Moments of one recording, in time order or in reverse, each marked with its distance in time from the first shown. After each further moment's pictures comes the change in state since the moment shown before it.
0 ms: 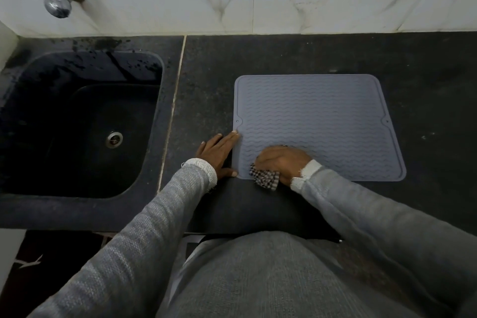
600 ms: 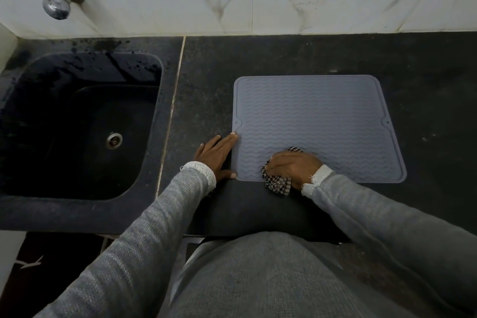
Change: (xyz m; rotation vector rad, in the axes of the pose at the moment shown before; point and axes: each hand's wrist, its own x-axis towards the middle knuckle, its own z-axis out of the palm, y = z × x) left_hand -0.002 0.002 -0.001 -0.006 0.013 -0.010; right_hand -0.026 0.026 0.010 -0.122 0.030 -0.108
